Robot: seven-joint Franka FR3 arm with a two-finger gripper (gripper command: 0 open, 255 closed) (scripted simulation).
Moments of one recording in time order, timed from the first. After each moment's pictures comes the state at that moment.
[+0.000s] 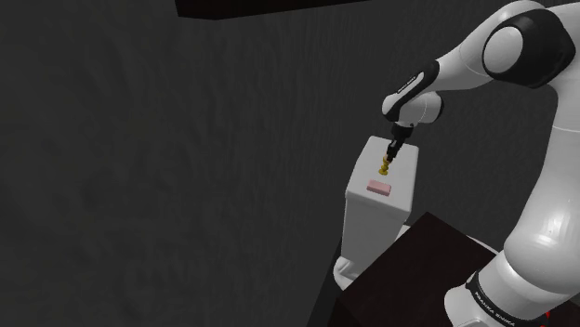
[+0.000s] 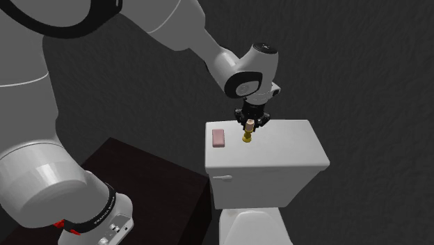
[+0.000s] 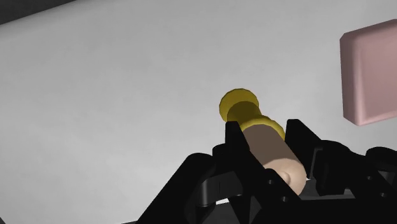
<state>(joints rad) -0.27 0.38 -0.34 -2.11 0.21 2.47 -0.93</state>
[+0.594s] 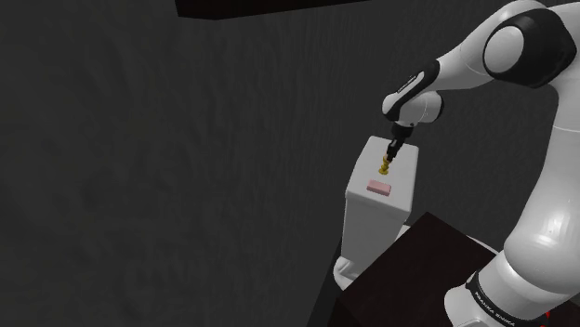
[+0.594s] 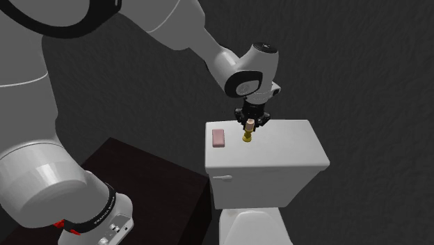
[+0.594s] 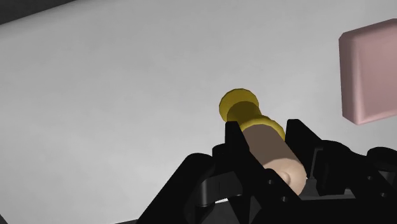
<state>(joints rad) -0.26 0.37 -0.34 -2.11 0.21 2.47 -0.93</state>
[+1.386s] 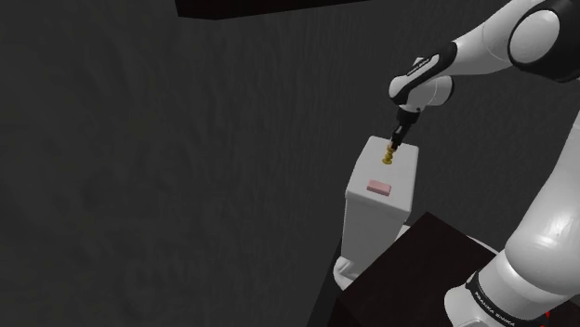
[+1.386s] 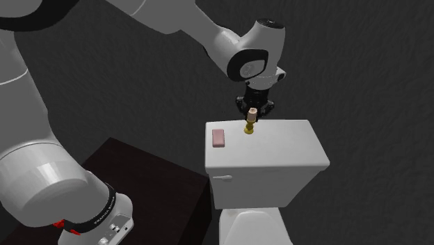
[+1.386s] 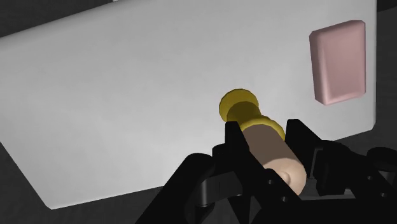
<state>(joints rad) -0.24 0.26 -0.38 -2.09 0.14 2.35 -0.88</state>
